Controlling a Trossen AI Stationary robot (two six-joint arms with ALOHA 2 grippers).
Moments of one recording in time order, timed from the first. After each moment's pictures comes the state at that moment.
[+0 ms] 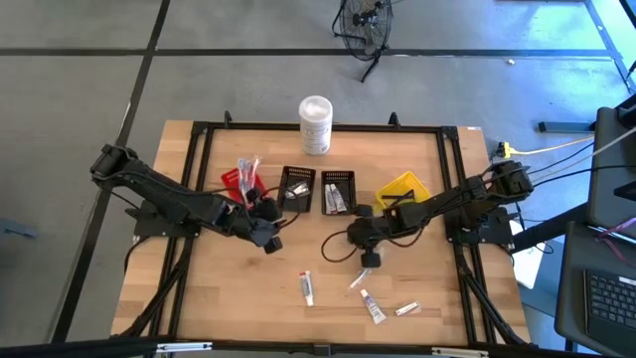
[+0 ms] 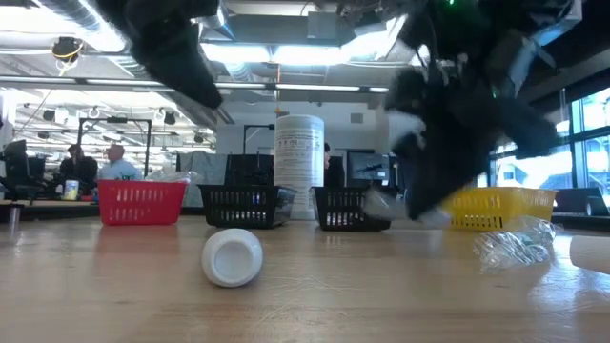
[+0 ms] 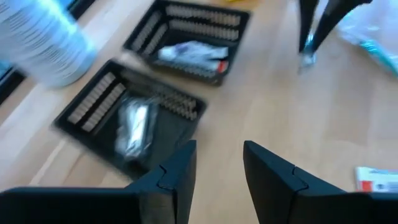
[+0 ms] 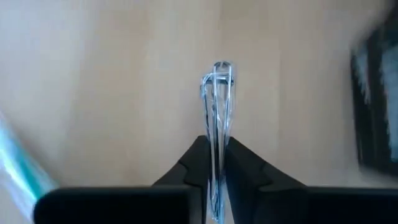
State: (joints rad) left arm -0.34 1.33 0.89 -0.50 -0.59 -0.54; right arm 0.23 1.66 0.80 -0.13 0.08 0.10
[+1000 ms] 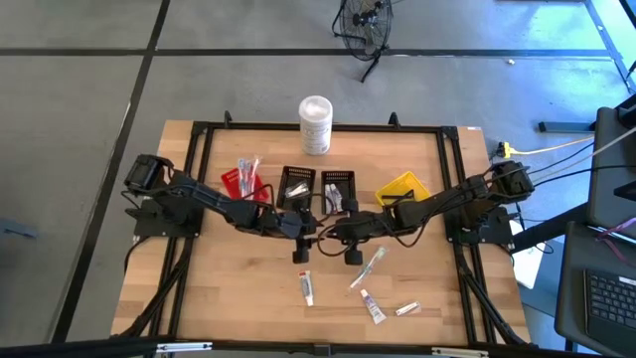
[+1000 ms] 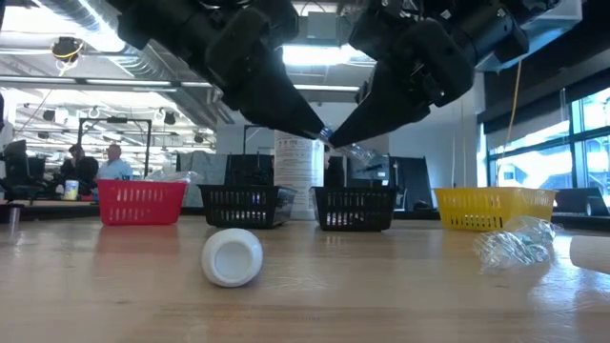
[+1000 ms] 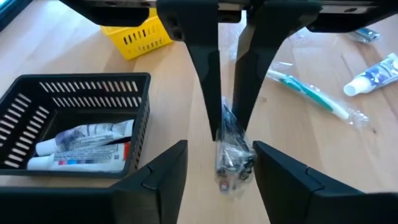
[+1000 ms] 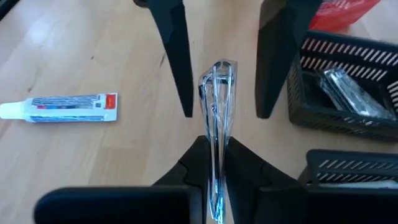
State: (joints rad) left arm -0.21 1.66 0.89 0.16 -0.28 -0.14; right arm 0.25 1.66 0.86 0.14 0.17 0.05
